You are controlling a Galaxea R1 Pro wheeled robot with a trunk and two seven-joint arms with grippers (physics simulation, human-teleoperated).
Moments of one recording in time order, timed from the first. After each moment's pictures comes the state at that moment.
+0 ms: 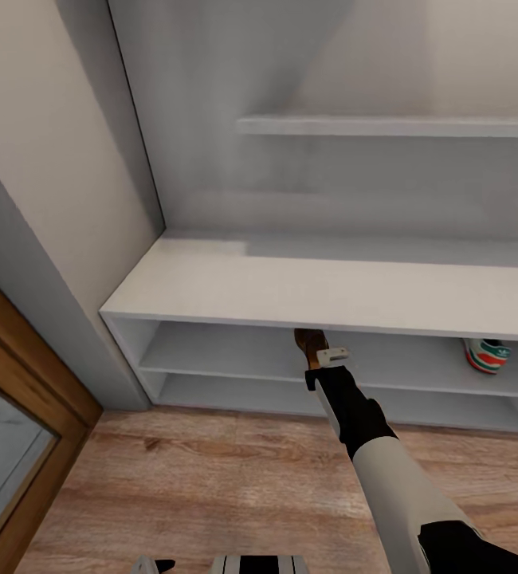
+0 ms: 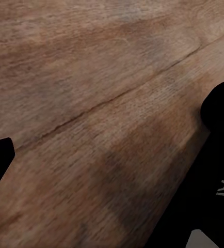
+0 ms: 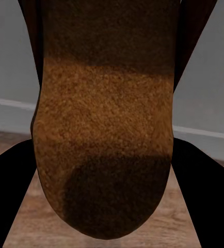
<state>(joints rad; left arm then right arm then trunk) -0.27 0.14 0.14 -0.44 -0.23 -0.28 -1.02 -0.83 0.17 0.01 -0.76 0.18 0.66 -0.19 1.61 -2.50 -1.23</state>
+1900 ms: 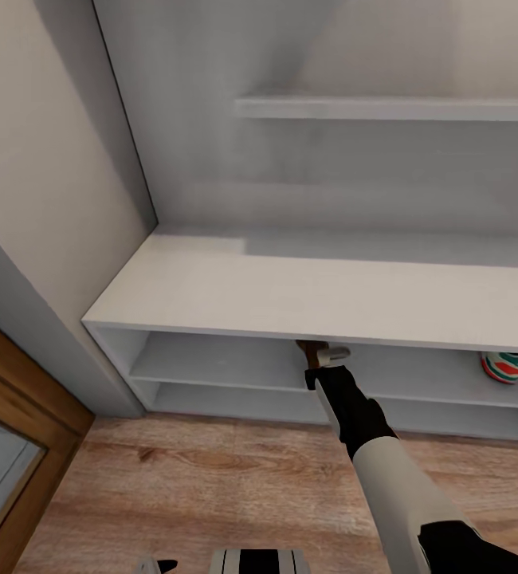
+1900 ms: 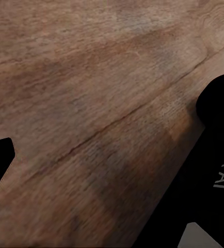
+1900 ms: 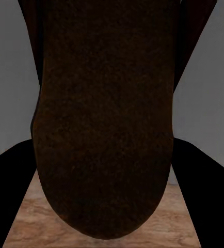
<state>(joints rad) -0.27 0.13 0.14 -0.45 -0.23 -0.28 -1.02 -0.83 0.17 0.01 -0.76 0.18 0.65 -0.18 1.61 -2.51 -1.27</state>
